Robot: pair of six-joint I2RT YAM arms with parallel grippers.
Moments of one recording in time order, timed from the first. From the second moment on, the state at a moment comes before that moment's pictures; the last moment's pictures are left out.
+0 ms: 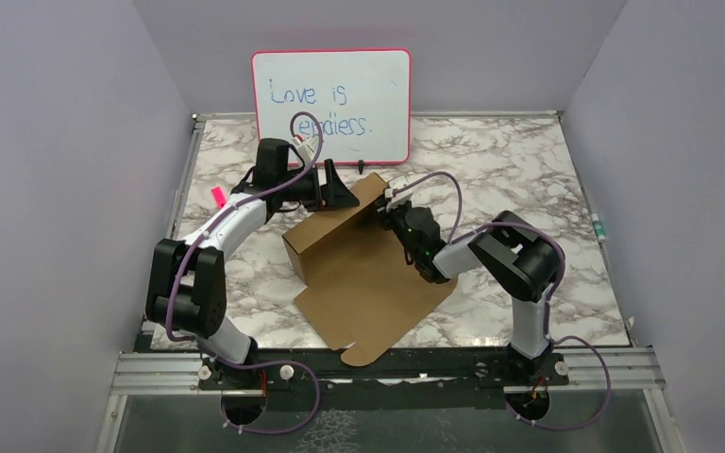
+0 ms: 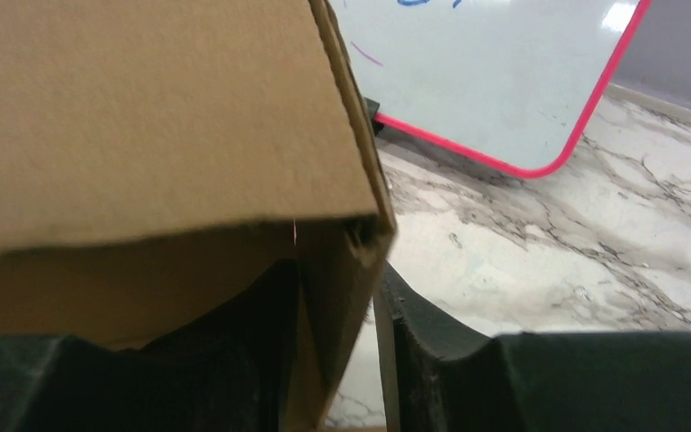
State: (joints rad) left arm -0.24 1.57 1.06 -0.12 0.83 -0.48; right arm 0.75 1.97 0.79 1.16 0.30 -0.11
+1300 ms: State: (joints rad) left arm -0.24 1.57 1.07 -0.15 0.83 -0.46; right arm 0.75 1.91 0.72 1.17 0.28 -0.14
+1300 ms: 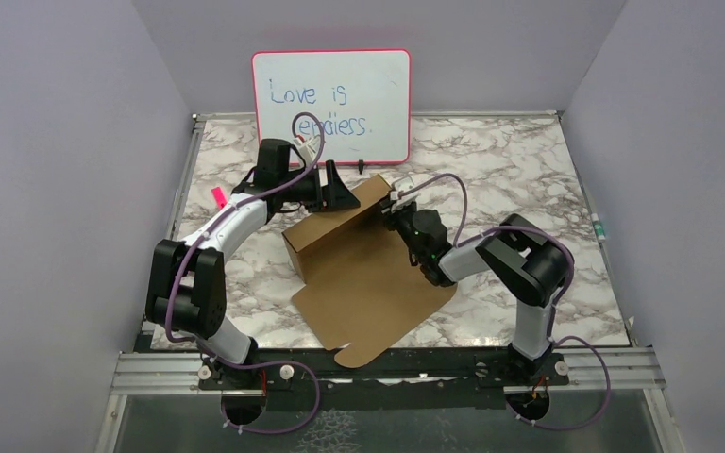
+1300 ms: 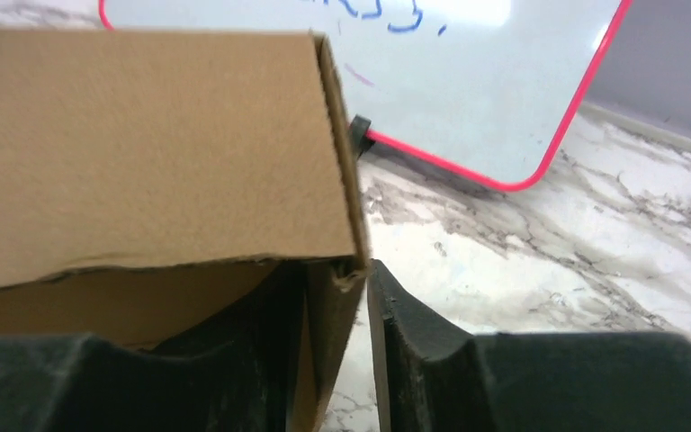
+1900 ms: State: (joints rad) left arm -0.24 1.57 1.07 -0.15 0.83 -0.47; right arm 0.75 1.94 0.68 1.50 0.25 -0.13
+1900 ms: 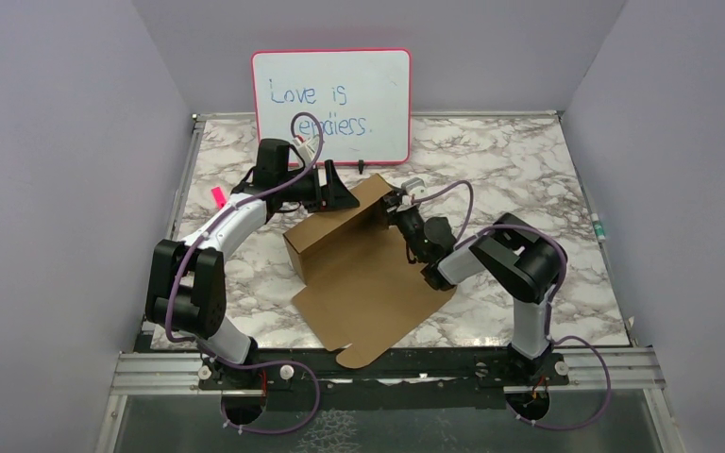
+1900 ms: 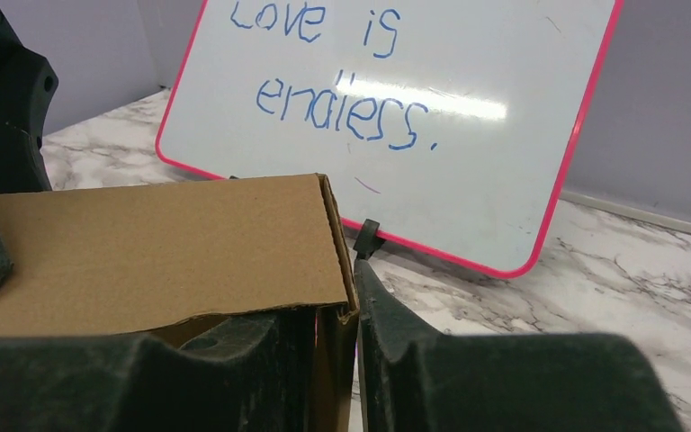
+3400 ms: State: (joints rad) left arm -0.26 1.54 1.07 -0.17 0.82 -0.46; right arm 0.78 1.94 0.68 1.31 0.37 -0.18
